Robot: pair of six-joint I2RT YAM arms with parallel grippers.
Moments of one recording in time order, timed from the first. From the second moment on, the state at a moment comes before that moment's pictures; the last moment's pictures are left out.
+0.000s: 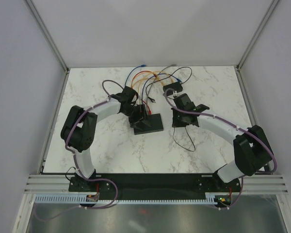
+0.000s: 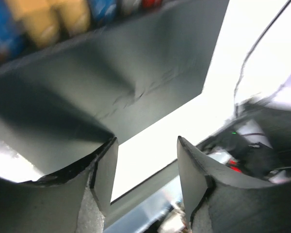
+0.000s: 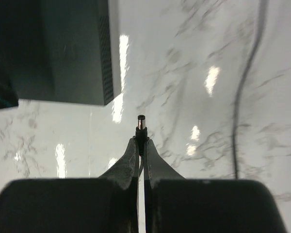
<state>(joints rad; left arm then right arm) -0.47 1.91 1.26 -0.54 0.55 -0.68 0.58 1.53 0.96 -0.48 0.00 0.48</state>
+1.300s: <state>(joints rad) -0.47 1.22 0.99 -0.72 0.37 -0.54 0.31 2.20 1.81 -0.42 0.17 0.55</state>
